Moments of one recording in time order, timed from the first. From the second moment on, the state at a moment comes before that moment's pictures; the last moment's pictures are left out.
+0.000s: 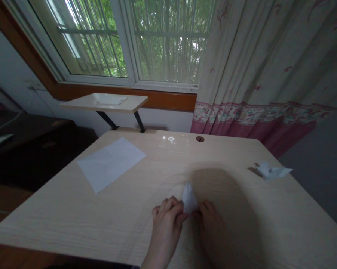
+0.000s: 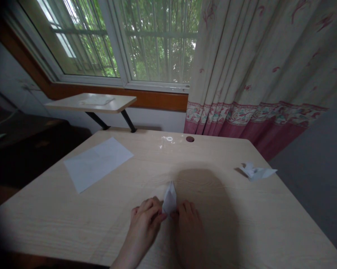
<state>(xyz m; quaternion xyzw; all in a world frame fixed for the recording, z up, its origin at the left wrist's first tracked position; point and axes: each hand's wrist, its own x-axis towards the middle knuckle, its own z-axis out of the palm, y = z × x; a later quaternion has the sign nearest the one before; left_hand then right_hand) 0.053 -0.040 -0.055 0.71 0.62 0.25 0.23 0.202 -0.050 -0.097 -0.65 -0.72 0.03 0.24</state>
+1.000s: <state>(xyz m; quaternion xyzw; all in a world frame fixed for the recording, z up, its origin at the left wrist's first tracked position) 0.078 -0.050 -0.072 0.70 0.69 0.17 0.03 0.195 -0.046 -0.081 -0.68 -0.70 0.05 0.20</state>
